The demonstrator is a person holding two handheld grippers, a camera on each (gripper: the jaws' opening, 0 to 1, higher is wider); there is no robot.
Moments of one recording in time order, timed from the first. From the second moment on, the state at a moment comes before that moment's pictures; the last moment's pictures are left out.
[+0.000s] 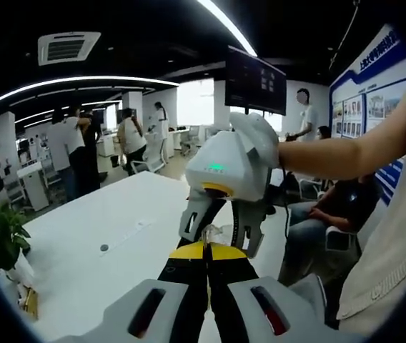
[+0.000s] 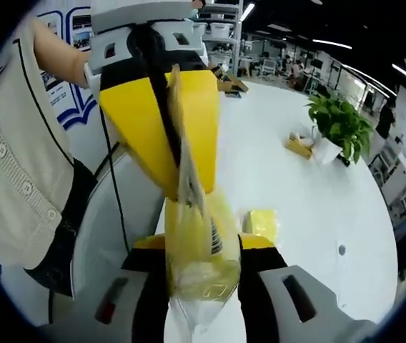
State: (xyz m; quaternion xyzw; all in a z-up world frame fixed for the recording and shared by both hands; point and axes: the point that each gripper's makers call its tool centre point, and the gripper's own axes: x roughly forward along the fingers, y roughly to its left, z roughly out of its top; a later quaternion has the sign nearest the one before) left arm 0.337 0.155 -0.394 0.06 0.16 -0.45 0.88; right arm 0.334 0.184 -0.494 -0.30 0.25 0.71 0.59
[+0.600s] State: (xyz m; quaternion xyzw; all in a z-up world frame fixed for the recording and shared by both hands) left arm 0.342 0.160 -0.410 0.04 0.17 -0.44 0.88; right arm 0.348 0.180 -0.485 -0.24 0.16 0.67 0.68
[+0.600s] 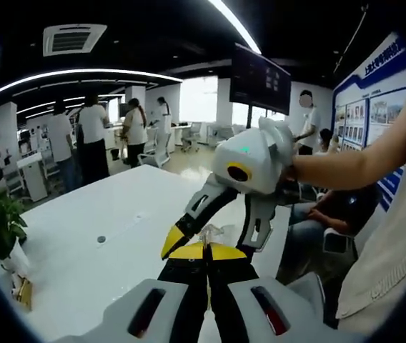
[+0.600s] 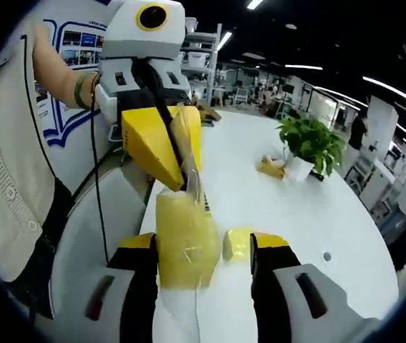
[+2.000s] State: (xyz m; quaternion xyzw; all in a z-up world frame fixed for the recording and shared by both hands) left arm 0.396 0.139 -0.526 -0.09 0.25 -0.39 0.88; right arm 0.337 0.060 -0.494 0.09 0.12 0.44 0.89
